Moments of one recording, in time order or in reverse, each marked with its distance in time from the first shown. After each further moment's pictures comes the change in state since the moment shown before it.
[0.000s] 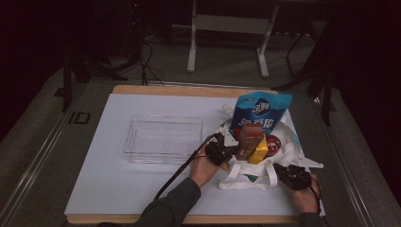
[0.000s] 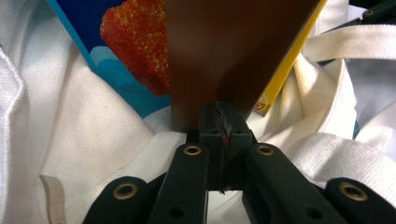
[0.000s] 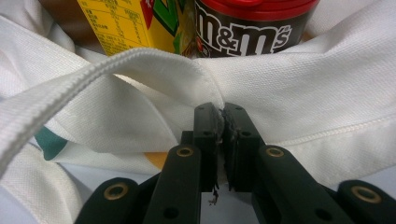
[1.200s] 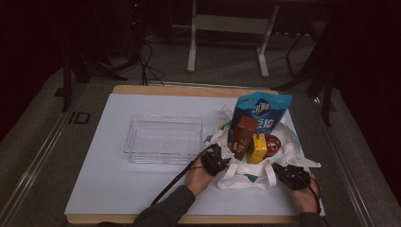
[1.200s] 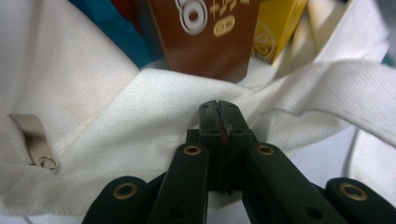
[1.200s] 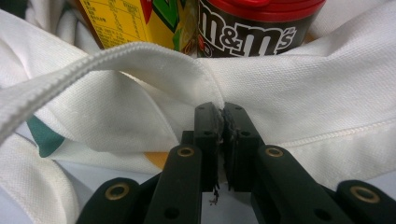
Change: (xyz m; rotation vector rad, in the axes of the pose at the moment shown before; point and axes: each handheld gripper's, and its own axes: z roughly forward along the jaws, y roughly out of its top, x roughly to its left) left arm -0.012 -0.033 0.006 0.027 0.046 0.021; right arm 0.004 0.002 0.001 0.019 -0.022 -0.030
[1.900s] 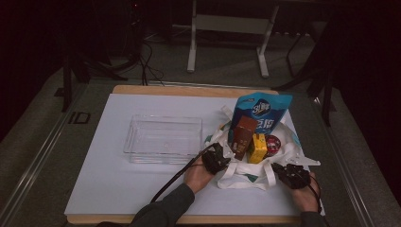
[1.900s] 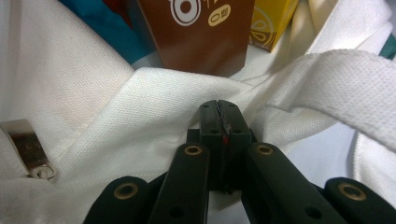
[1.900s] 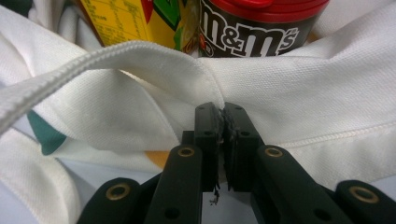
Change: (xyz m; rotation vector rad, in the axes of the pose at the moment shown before) left arm 0.002 0.000 0.009 0.070 -0.014 0.062; right arm 0.000 0.003 0.000 0.022 0.000 -0.004
